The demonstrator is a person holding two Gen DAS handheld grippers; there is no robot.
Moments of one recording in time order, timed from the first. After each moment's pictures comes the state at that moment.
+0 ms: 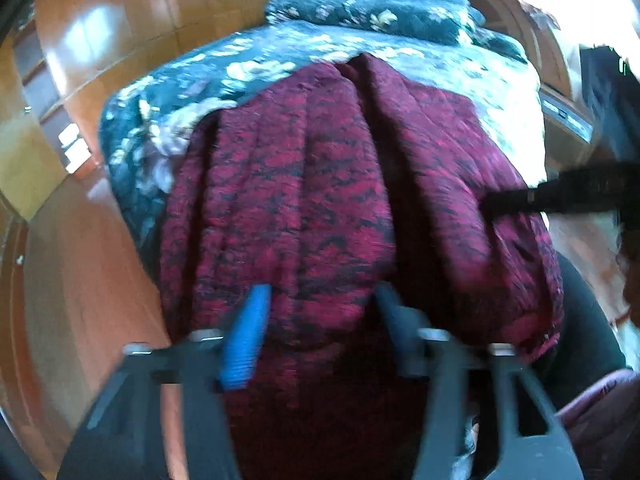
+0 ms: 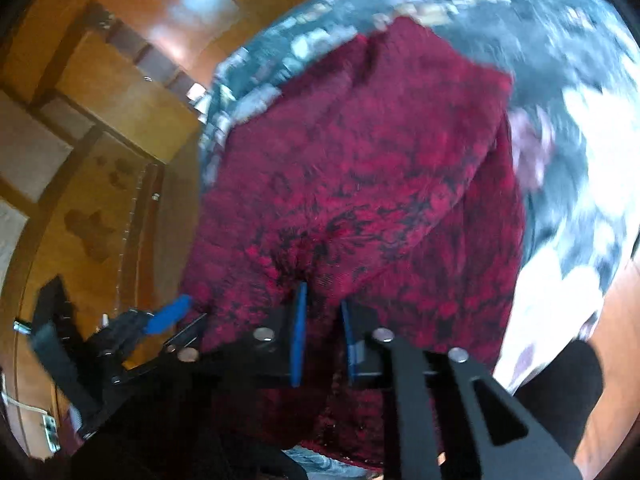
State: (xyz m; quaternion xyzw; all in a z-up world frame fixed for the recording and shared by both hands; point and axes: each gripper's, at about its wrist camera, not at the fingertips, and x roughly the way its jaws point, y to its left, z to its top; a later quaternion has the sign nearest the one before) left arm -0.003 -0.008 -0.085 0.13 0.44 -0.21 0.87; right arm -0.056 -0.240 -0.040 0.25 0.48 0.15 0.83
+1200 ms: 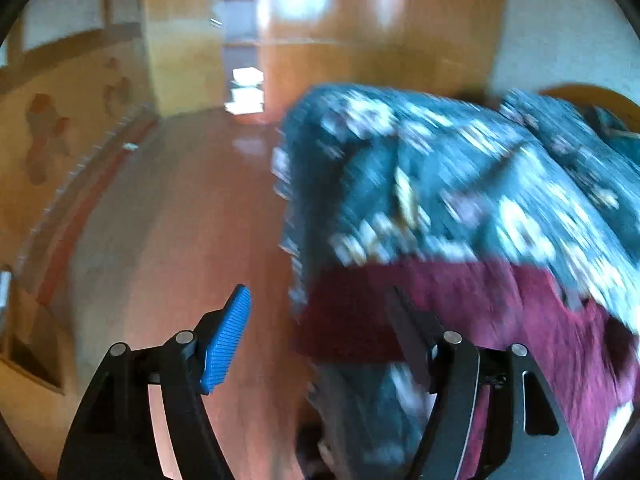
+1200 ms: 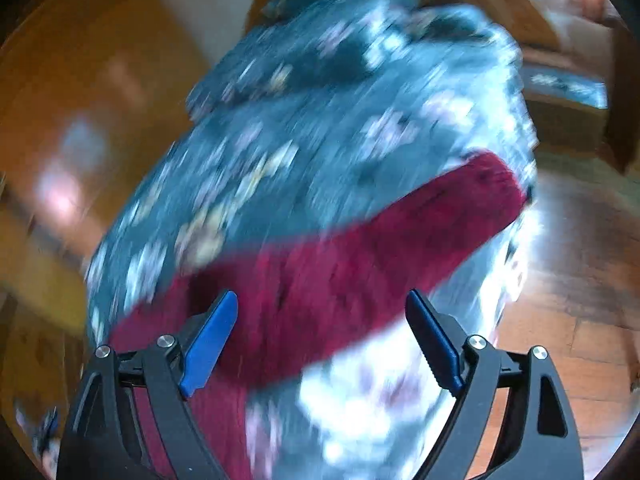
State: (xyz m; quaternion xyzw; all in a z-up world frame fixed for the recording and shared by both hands) left arm 0.234 0.206 0.000 -0.07 0.40 0.07 0.91; right arm 0.025 -0.496 0.005 0.31 0.39 -0.12 0.86
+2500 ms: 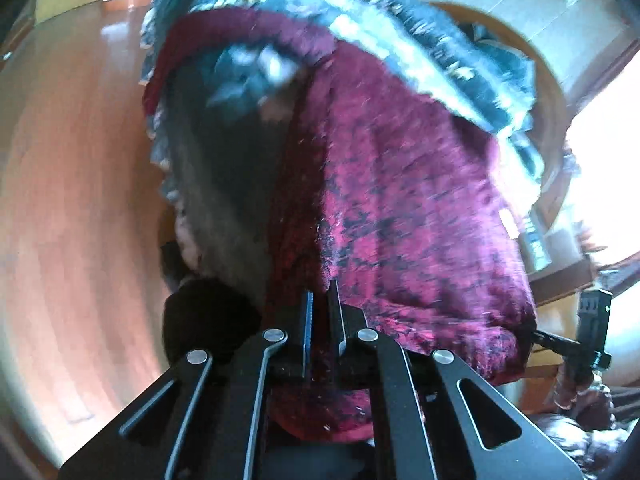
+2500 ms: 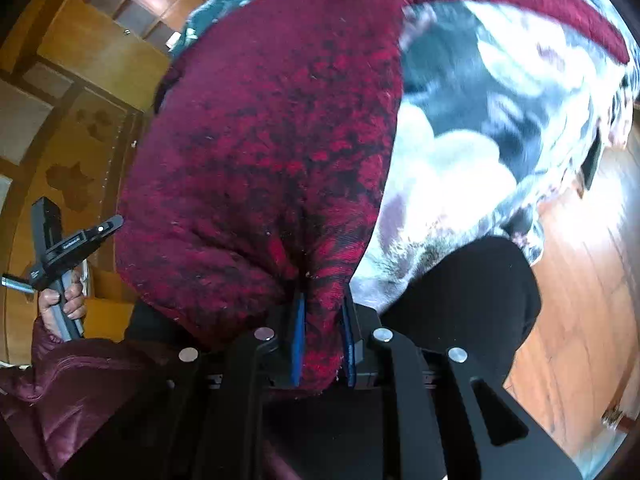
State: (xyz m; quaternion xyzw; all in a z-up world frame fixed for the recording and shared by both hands) left arm -0.009 0.130 -0.099 -0.16 0.53 -0.17 0.81; right arm -0.158 -0.320 -0.098 0.21 0.59 0.14 0.77
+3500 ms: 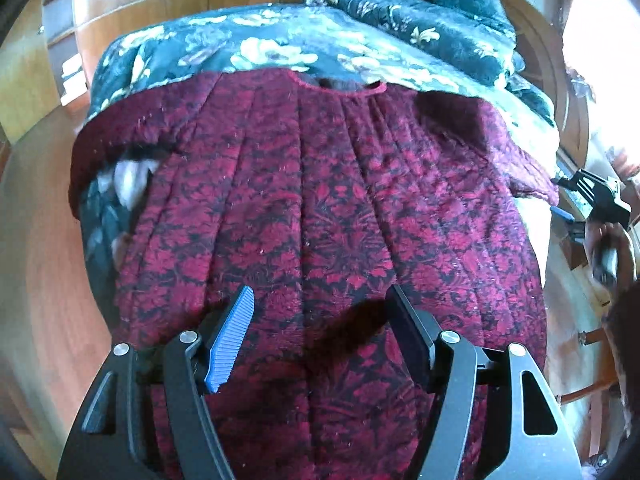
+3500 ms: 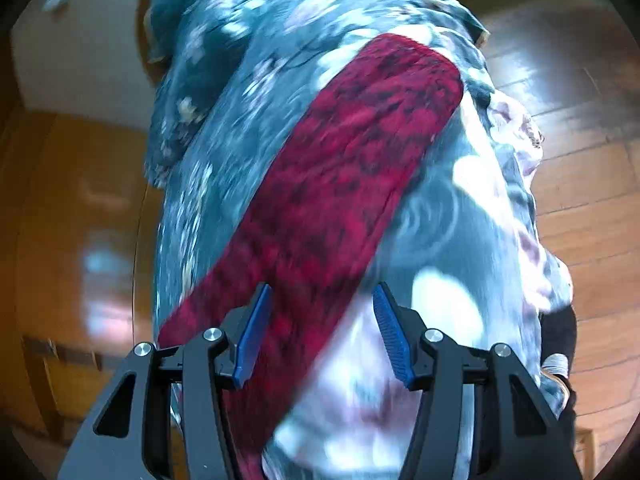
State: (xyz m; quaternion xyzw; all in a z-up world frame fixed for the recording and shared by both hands) left arm 0.082 -0.029 -0.078 0.01 0.48 -0.18 0.86; right arm -0.004 -0.634 -0.132 0.59 0.30 -0.17 0.73
